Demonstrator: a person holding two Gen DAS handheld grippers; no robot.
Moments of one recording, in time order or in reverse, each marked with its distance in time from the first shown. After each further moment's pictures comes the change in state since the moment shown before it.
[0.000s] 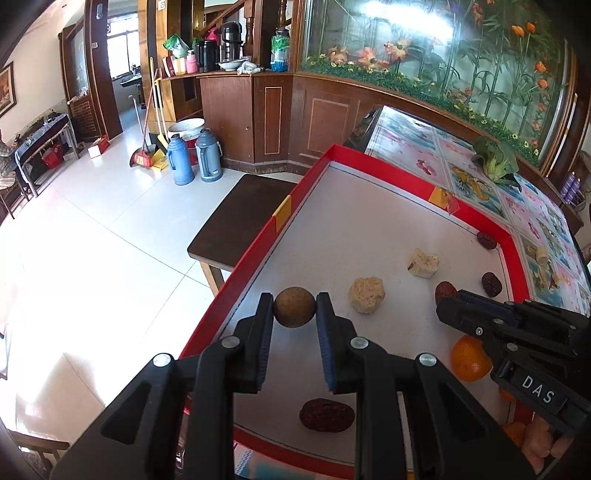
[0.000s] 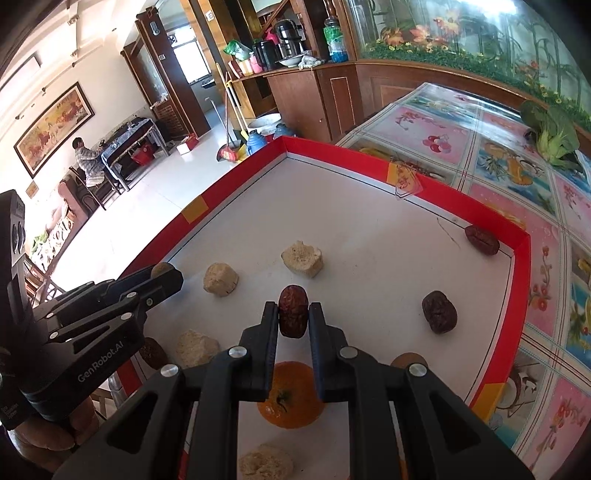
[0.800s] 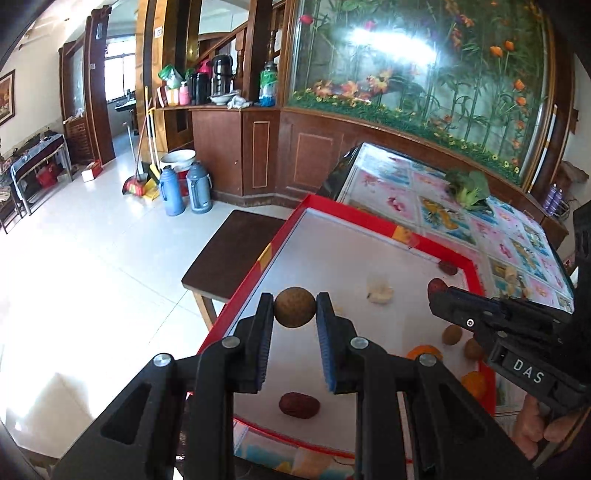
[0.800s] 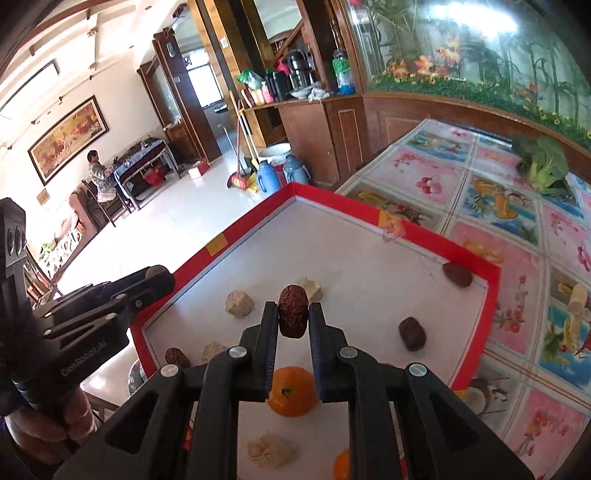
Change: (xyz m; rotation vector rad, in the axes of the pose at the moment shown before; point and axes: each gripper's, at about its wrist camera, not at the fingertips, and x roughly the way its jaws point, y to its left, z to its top) left arm -0.039 -0.007 0.007 0.011 -0.123 -0.046; right arm -0.033 -0.004 0.007 -0.026 -0.117 0.027
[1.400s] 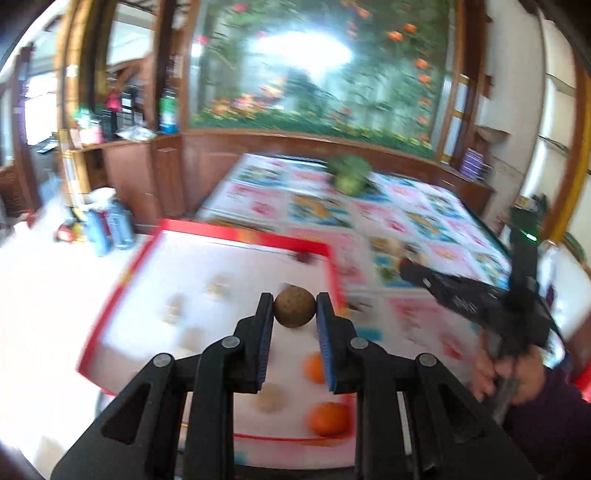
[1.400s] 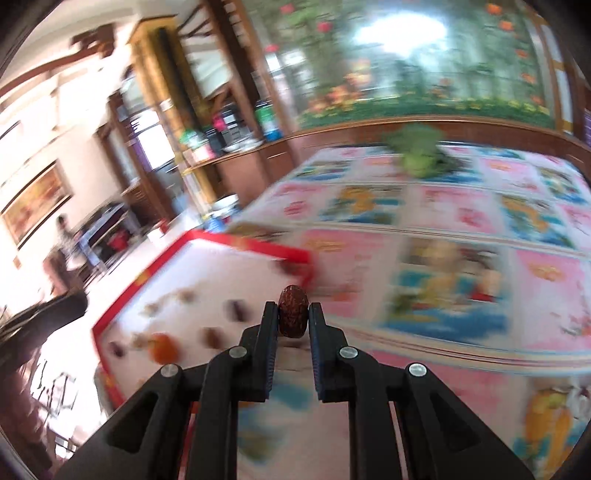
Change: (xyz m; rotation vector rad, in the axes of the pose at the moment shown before) left arm -0.068 -0.100 -0.011 0.191 -0.070 -0.246; right arm -0.094 -0.102 -0.047 0.144 -0.201 -0.094
